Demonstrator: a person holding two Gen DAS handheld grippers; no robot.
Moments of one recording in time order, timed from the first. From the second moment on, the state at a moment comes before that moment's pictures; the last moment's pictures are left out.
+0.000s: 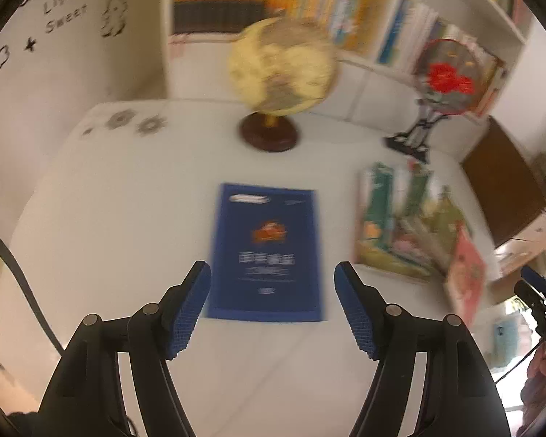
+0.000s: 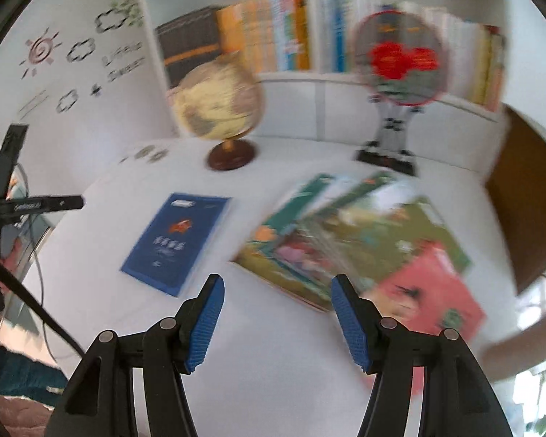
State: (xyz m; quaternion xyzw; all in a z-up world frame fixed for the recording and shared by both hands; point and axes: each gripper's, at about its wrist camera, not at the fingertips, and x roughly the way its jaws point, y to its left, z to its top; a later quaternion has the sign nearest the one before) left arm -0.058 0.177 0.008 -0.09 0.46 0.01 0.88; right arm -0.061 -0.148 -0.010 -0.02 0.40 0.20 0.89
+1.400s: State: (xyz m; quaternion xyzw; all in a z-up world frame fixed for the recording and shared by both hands) left arm -0.011 -0.068 0.038 0.28 0.34 0.00 0.90; right arm -0.088 -0.266 0.021 0.23 0.28 0.14 0.92
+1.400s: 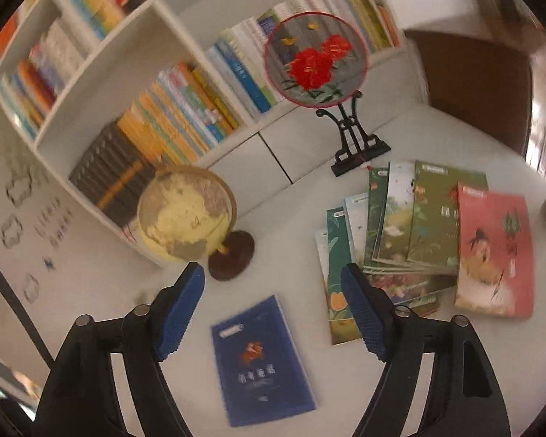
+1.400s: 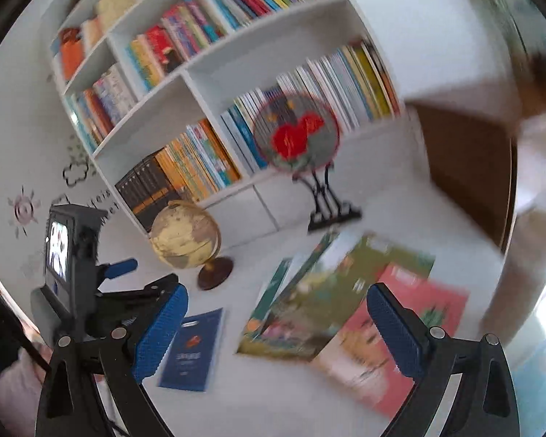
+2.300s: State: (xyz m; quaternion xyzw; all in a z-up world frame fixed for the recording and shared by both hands) left arm 0.028 -0.110 -0.075 0.07 0.53 -0.27 0.80; right arm -0.075 -0.307 -0.101 0.27 0.42 0.04 0.86
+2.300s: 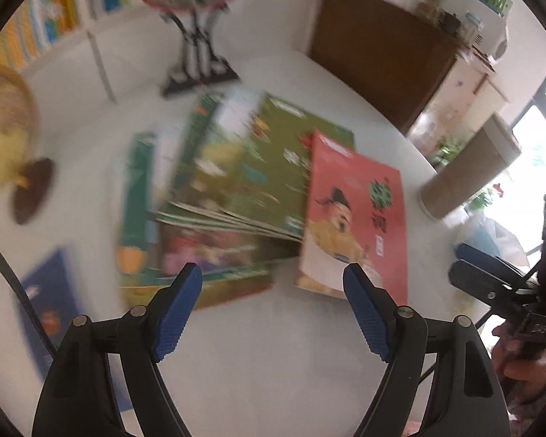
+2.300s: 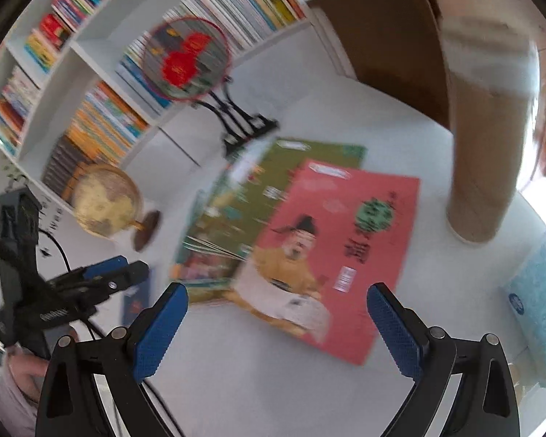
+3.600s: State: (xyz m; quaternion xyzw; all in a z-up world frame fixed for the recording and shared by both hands) left arm 0.017 -0.109 -0.124 0.05 0.59 -0.25 0.77; right arm -0.005 -0.290 -0.186 0.19 0.51 0.11 0.83
